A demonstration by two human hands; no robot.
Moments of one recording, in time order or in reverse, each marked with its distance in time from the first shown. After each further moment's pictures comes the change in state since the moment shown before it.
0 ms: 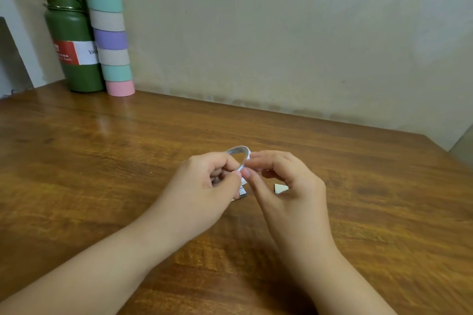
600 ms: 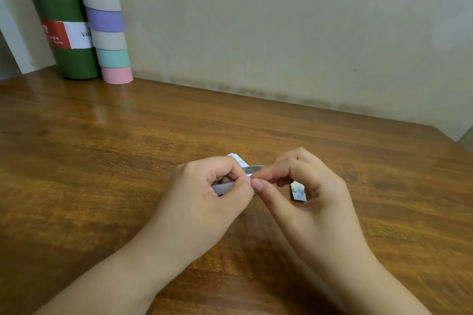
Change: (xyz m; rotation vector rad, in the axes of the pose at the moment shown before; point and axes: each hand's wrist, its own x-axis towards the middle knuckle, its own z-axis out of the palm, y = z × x) left_hand -0.007 -0.017 -0.011 0.038 0.079 0.118; right_hand -0.001 -0.015 -0.001 0.038 -0.176 0.015
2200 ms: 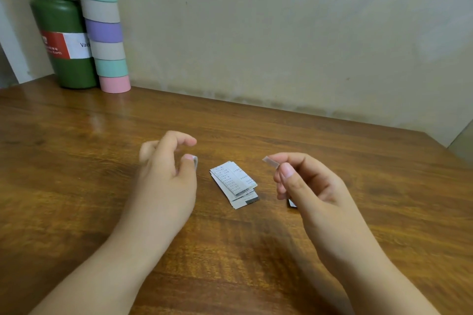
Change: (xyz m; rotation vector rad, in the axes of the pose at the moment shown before) left_hand 0.015 -0.018 -0.018 0.152 0.333 -0.321; right_hand 0.006 -0.003 -0.012 0.423 -0.044 0.405
